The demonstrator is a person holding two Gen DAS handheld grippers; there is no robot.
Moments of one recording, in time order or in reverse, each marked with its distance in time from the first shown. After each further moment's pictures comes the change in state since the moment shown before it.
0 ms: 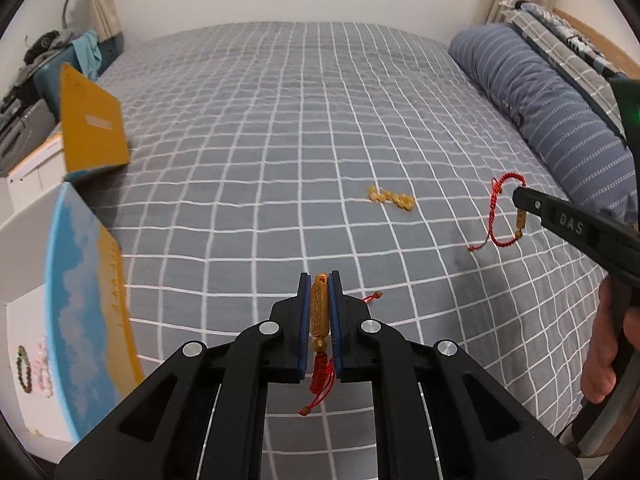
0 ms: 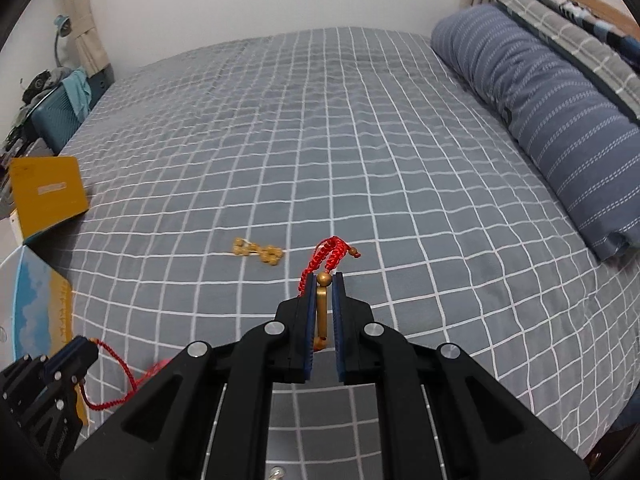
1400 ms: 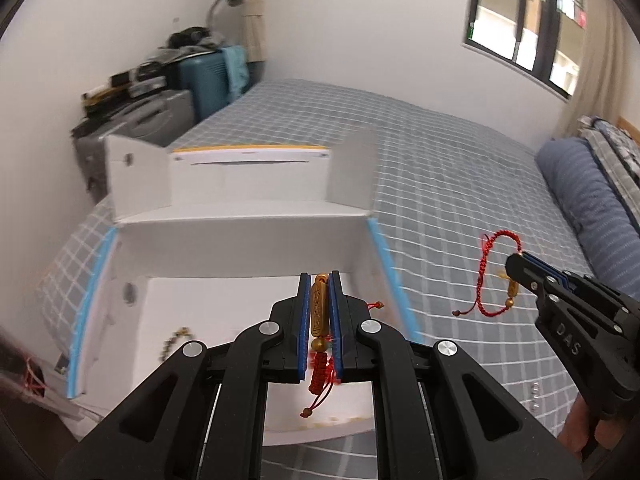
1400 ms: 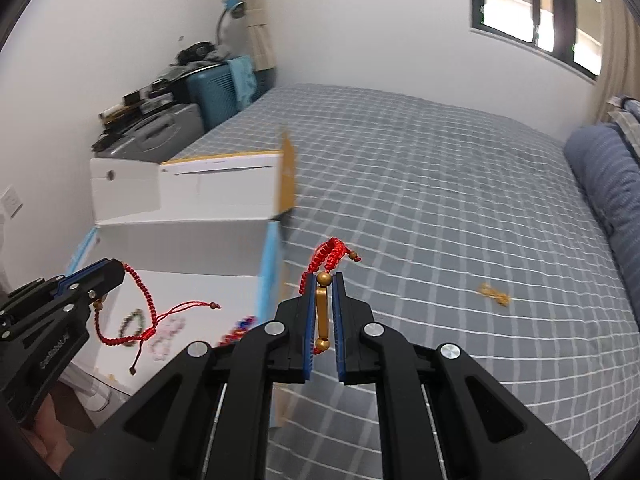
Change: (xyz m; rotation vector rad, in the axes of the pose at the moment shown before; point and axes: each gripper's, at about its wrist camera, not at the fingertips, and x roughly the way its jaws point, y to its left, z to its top) left arm -0.170 0.224 -0.053 -0.268 -0.227 0.225; right arm -0.132 0.273 -0.053 -0.318 -0.172 0.311
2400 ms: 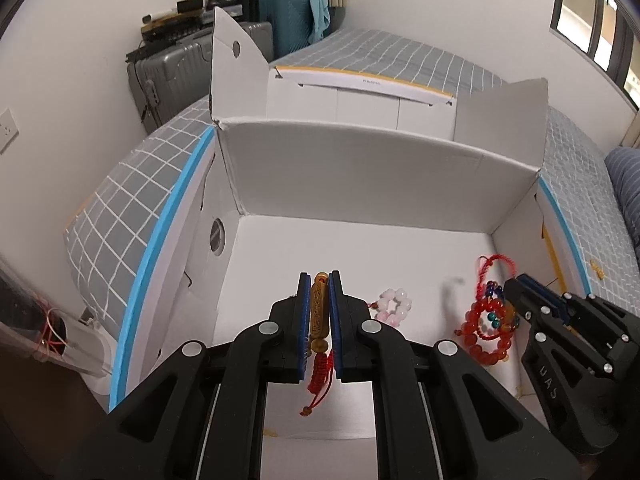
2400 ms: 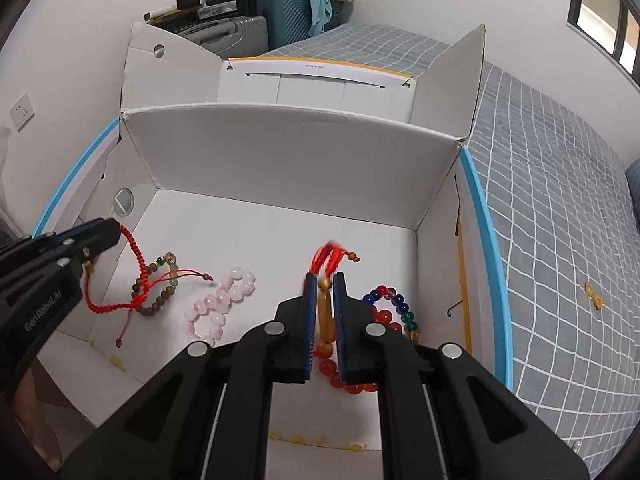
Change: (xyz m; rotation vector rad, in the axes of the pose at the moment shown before) left arm 0.067 0.124 -0.041 -0.114 0.166 0.154; right arm 0.114 0.136 -0.042 -0.180 0.186 0.065
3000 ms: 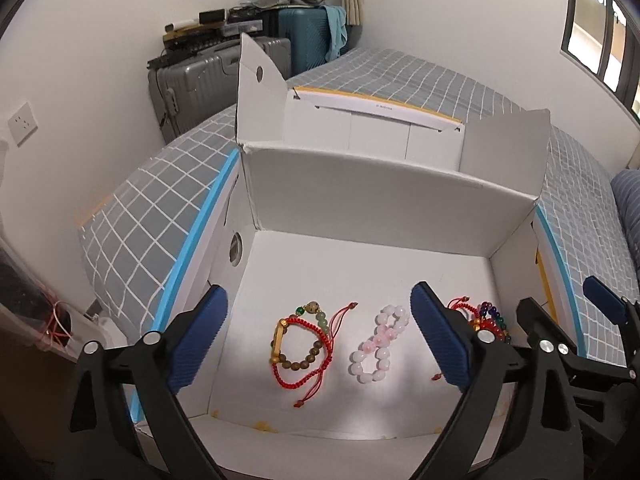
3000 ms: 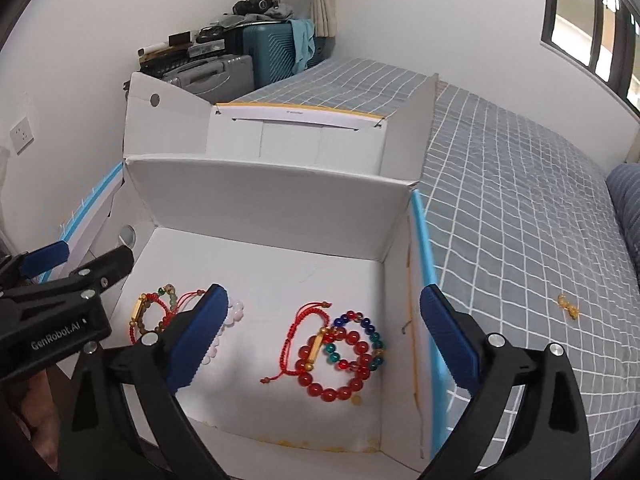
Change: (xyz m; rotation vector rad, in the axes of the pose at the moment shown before) left arm -0.028 0.001 0.007 -0.052 -0.071 0.038; right arm -0.044 -0.022 0.005 0.036 -0.121 -0.050
